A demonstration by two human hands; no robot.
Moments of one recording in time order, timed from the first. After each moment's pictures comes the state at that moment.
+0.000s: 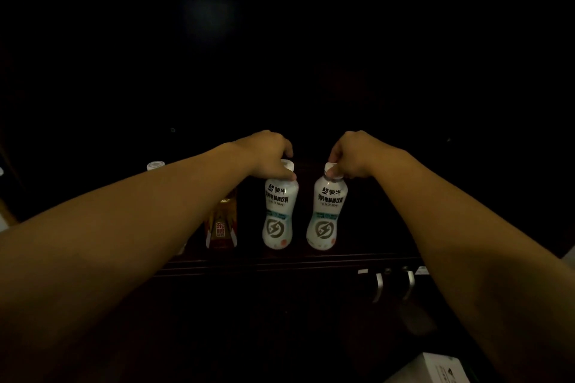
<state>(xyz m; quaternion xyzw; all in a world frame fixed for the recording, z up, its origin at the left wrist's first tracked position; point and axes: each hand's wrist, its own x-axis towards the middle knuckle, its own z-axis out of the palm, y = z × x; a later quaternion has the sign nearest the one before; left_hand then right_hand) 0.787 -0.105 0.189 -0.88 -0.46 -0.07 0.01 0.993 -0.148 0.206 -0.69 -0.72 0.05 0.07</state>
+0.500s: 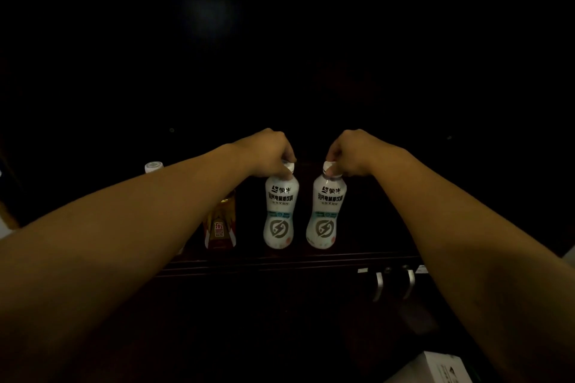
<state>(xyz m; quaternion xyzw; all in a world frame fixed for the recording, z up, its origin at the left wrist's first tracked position) 0.791 -0.103 0.184 -0.89 -0.45 -0.11 -0.01 0.997 -0.145 0.203 -0.69 -0.72 0.06 0.08</state>
